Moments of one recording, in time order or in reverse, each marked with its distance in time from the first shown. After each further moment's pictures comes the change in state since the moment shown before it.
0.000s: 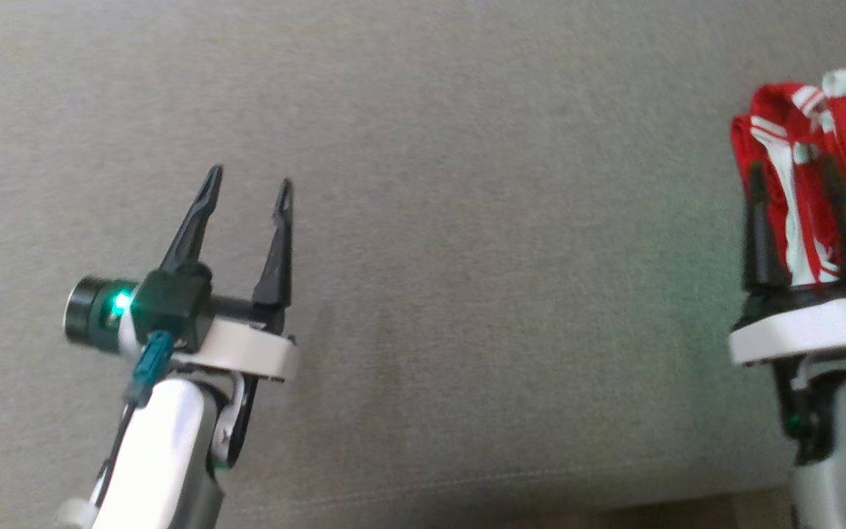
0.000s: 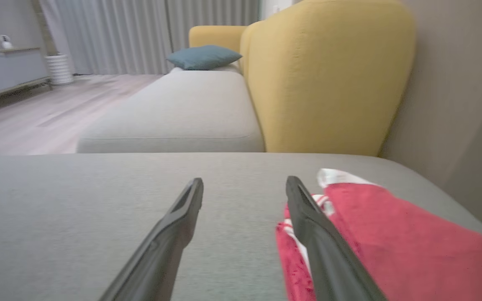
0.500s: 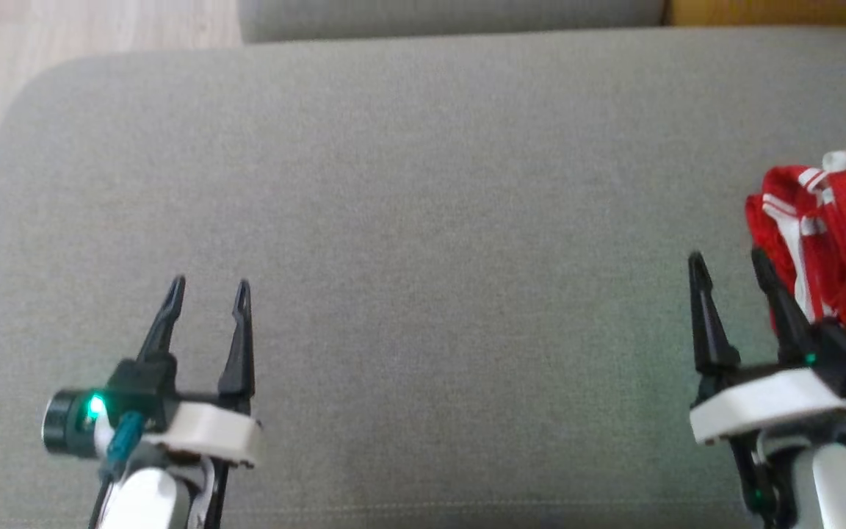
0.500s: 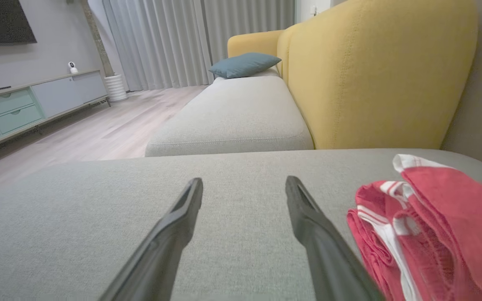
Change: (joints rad) left arm 0.209 0.031 0.059 0.005 -0.058 0.039 0.002; right arm 0.148 0.044 0.071 0.033 0.042 0.000 -0.008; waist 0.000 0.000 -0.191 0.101
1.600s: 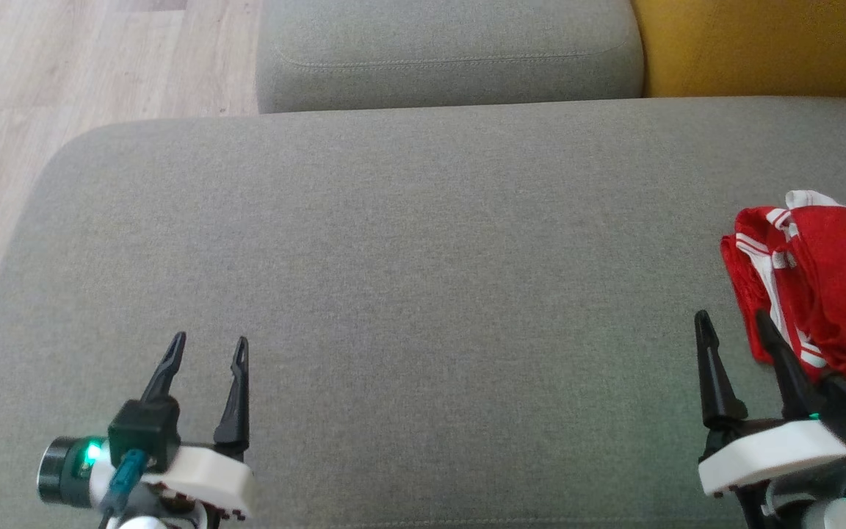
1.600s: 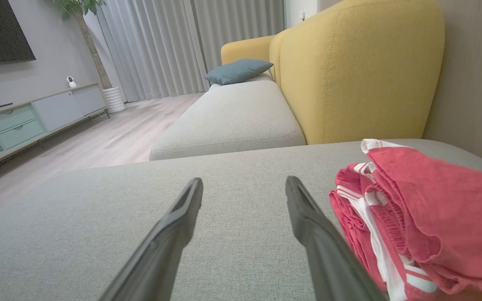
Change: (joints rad) left arm 0.119 0.047 -0.015 -0.038 -0.004 0.017 0.059; right arm 0.140 0.004 -0.017 -0.036 0.054 0.000 0.029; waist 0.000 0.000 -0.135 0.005
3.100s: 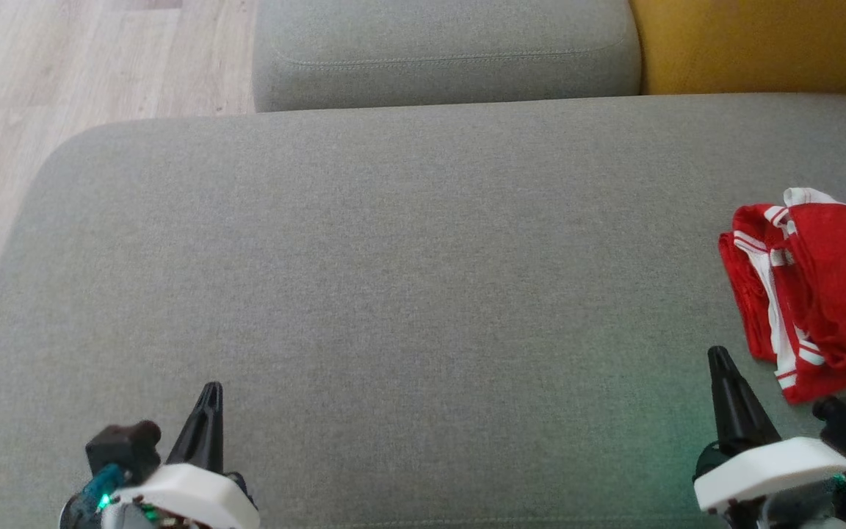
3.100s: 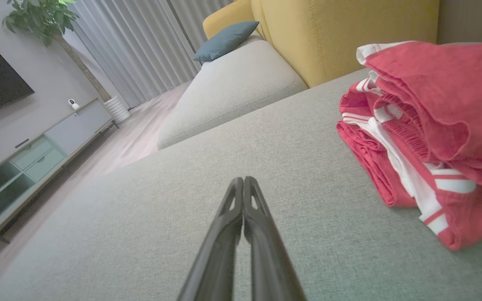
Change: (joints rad) left arm 0.033 -0.030 0.007 0.100 -0.261 -0.034 0.040; right arm 0.011 0.000 0.018 0.127 0.251 0.000 0.013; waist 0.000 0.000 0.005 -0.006
